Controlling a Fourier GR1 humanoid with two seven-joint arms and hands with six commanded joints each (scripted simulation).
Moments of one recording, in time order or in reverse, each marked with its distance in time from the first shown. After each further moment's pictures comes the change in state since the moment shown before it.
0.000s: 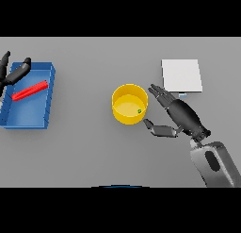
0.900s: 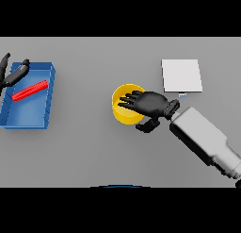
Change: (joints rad) left arm 0.026 0.006 0.018 -0.005 0.033 -0.022 -0.044; right arm -0.485 -0.082 0.375 0.378 0.368 0.266 -0.137
